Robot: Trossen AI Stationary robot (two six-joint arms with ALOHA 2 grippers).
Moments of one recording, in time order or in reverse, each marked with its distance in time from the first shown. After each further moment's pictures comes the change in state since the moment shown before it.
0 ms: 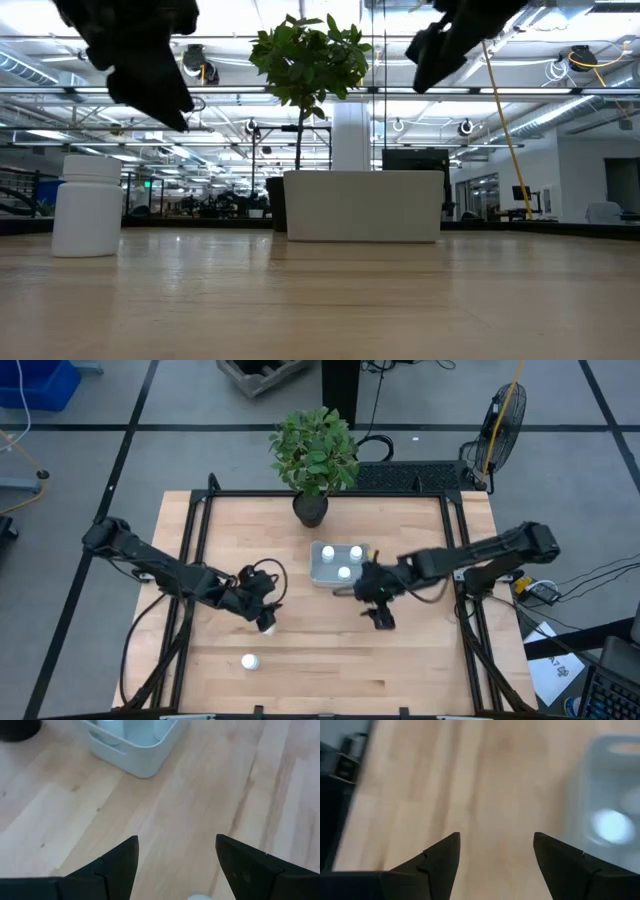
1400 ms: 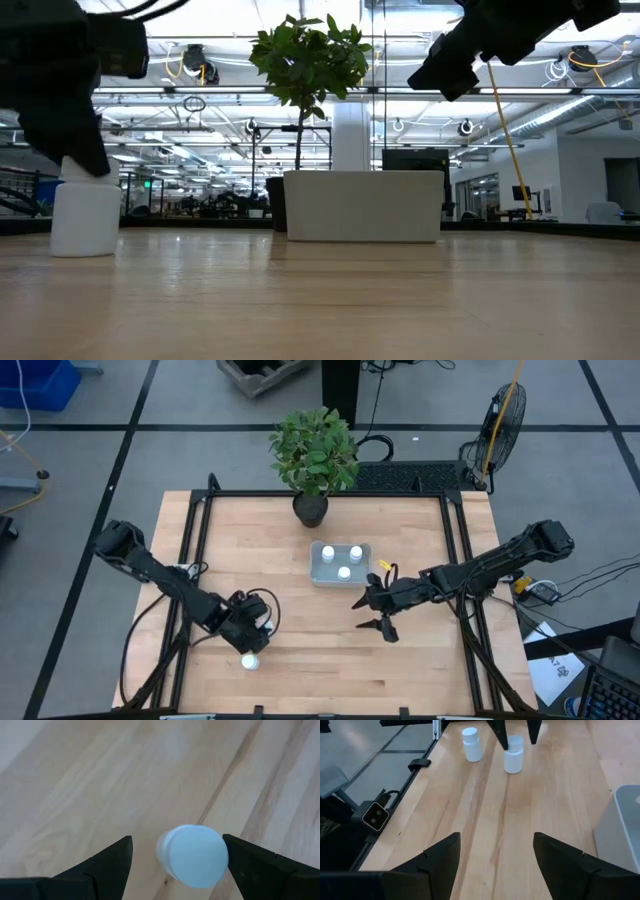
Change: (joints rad) left arm -0.205 0.150 -0.063 -0.004 0.038 -0.367; right arm 0.105 -0.150 -0.452 0.736 0.084 0.075
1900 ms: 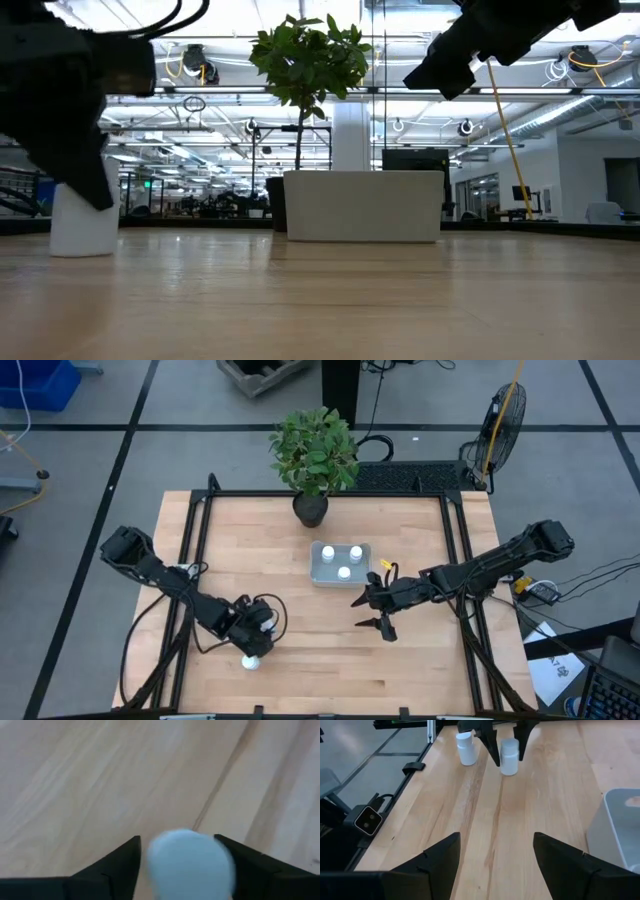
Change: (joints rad) left arm 0.010 0.099 0.000 0.080 0.024 0.040; right arm 0.000 0.000 0.000 0.011 0.026 -0.005
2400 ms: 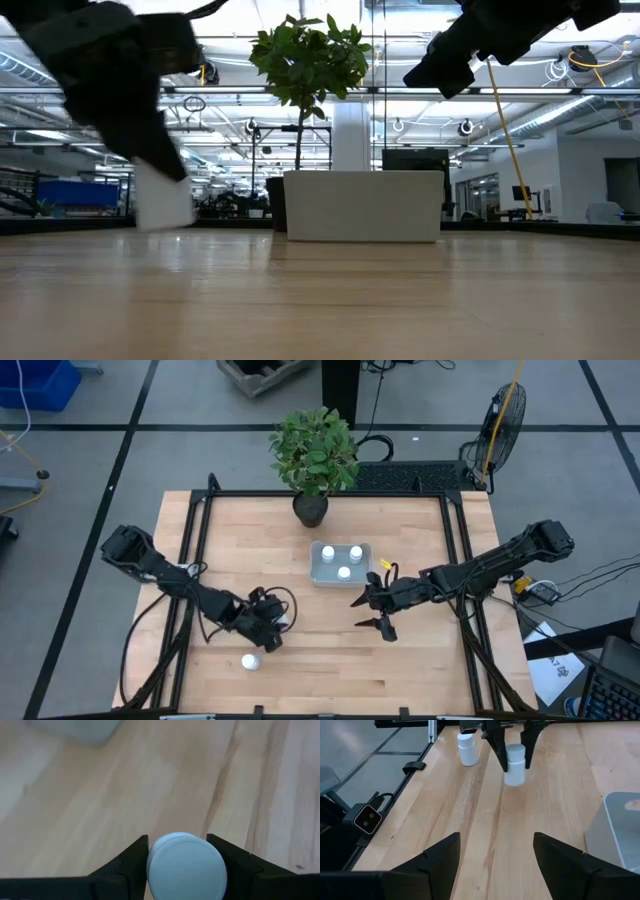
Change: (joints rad) left arm 0.086 -0.006 0.001 0.195 -0.055 0.293; right arm 0.000 0.000 0.000 0.003 0.000 -0.017
